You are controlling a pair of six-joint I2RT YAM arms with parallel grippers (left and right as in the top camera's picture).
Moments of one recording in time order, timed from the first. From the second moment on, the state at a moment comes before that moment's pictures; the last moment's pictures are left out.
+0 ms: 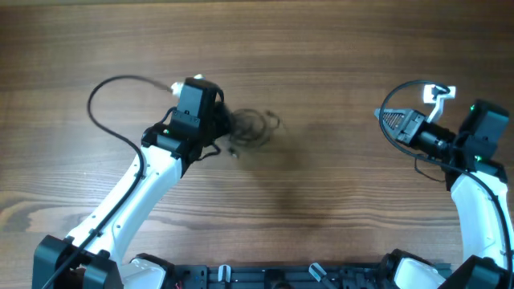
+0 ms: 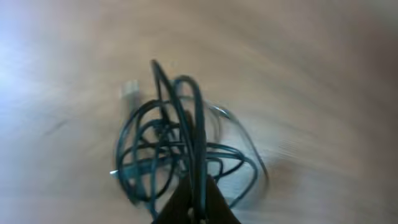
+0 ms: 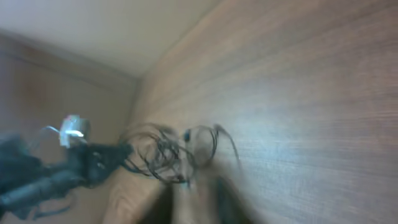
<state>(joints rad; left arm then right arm) -0.38 1.43 0.96 -0.38 0.09 -0.71 -0.39 1.29 0.72 -0.28 -1.07 0.27</state>
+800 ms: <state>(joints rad) -0.53 1.43 0.96 -0.17 0.60 -0.25 0.22 1.29 0.72 -0.28 -0.76 0.09</state>
